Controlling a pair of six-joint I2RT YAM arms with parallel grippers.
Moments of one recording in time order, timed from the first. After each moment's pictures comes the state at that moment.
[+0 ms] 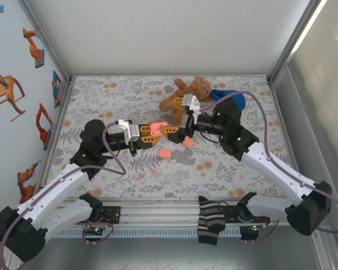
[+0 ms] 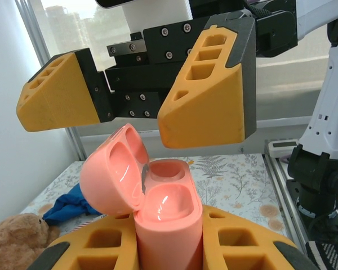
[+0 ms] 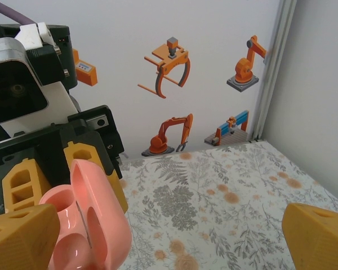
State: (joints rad) left arm -0.61 0.92 0.68 0.25 0.83 0.19; right arm 0.68 1.16 1.03 0.08 -0.65 -0.07
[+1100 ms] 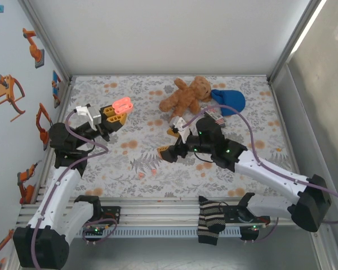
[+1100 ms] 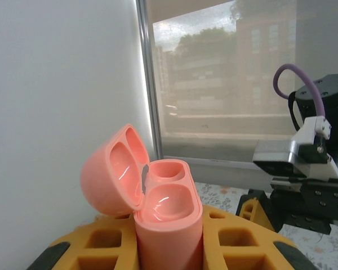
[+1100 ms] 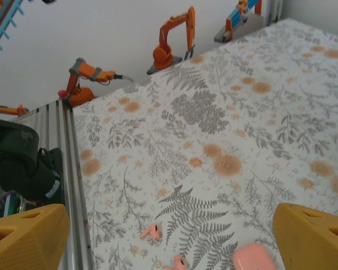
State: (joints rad) left arm -0.11 0.86 0.63 0.58 1.01 -0.17; right arm 0.86 1.18 0.87 -0.08 -0.41 0.07
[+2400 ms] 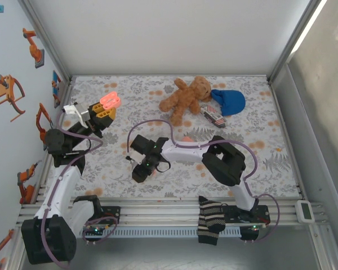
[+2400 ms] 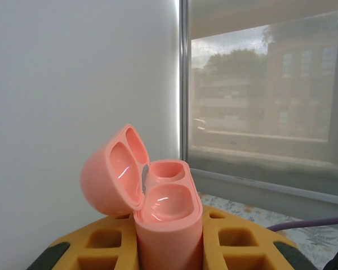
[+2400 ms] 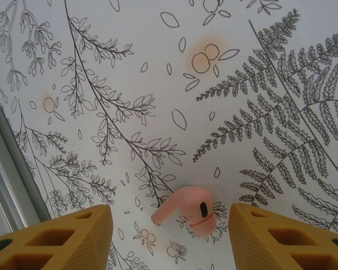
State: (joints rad) left arm 0.03 0.92 0.55 0.86 0.99 -0.38; right arm 1.11 2.07 1.46 -0.58 -0.35 0.13
